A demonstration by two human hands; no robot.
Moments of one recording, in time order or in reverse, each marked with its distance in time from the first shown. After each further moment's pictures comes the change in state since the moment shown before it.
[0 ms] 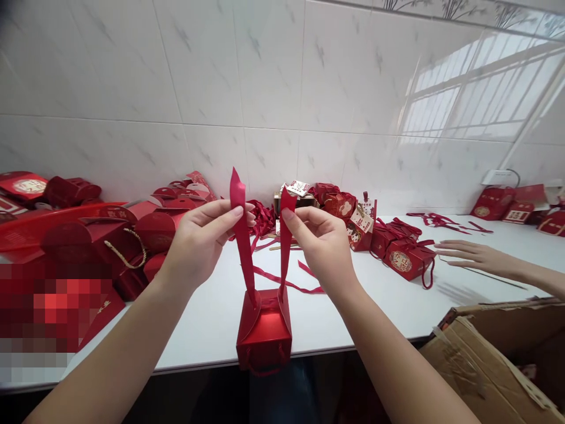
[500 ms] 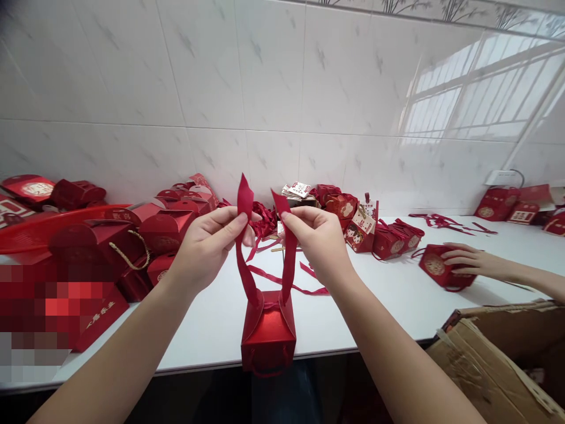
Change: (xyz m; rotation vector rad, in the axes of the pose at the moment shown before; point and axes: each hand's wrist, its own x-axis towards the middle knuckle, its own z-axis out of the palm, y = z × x) left_hand -0.004 -0.001 -0.002 0.086 -0.146 0.011; right_hand 0.011 0.000 0.005 0.040 -0.031 0.222
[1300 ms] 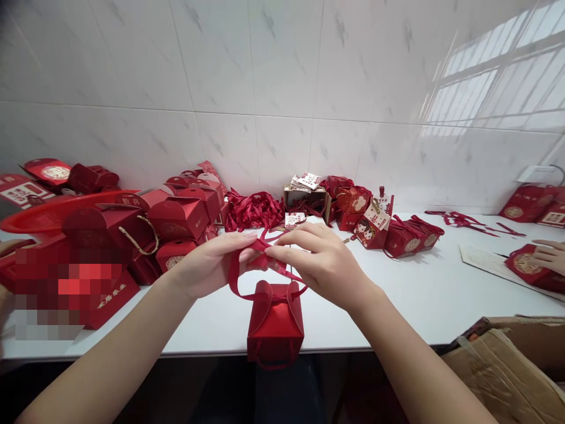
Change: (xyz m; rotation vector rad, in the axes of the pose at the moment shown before) left_hand -0.015 -0.019 -0.017 -0.210 -0.262 -0.479; right_hand -0.012 0.022 -0.023 -0.802 -0.420 -0.984
